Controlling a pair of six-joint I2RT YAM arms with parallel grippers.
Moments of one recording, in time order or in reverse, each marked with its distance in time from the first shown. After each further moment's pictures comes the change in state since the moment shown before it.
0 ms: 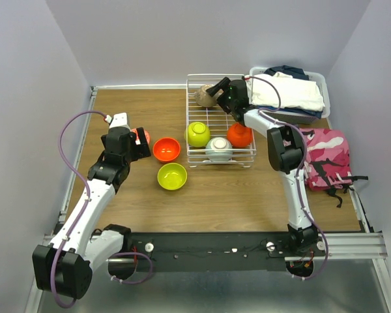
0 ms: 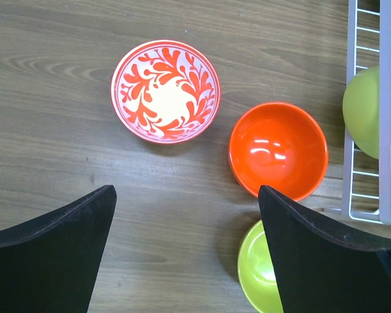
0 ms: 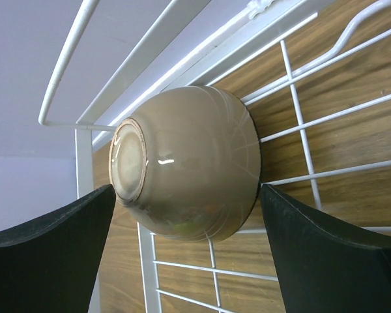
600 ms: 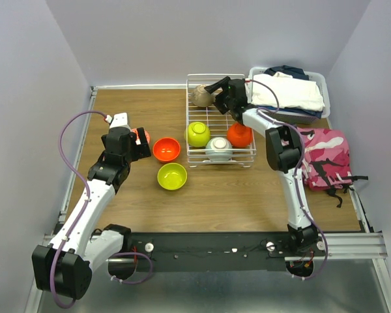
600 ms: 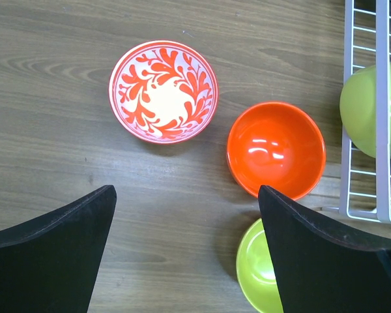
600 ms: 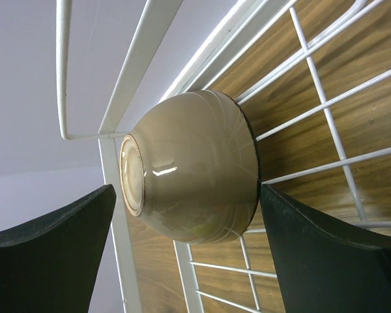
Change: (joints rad) left arm -0.007 -0.003 0.000 0.000 0.000 0.000; right arm 0.002 0.032 0.039 -0.008 -0.027 0.195
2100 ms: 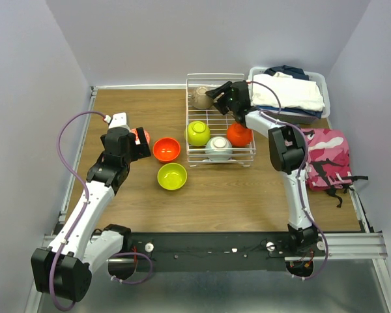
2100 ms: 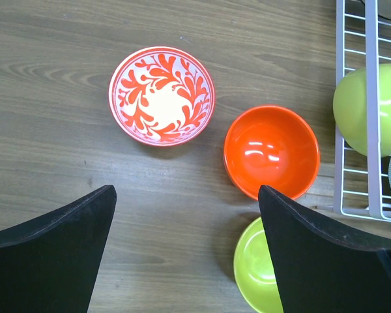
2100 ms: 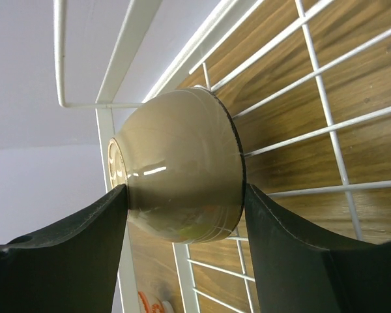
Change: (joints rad) left arm 0.000 -0.019 0.000 0.002 0.004 0.000; right arm -0.007 -0.054 -0.096 0.047 -0.090 -0.009
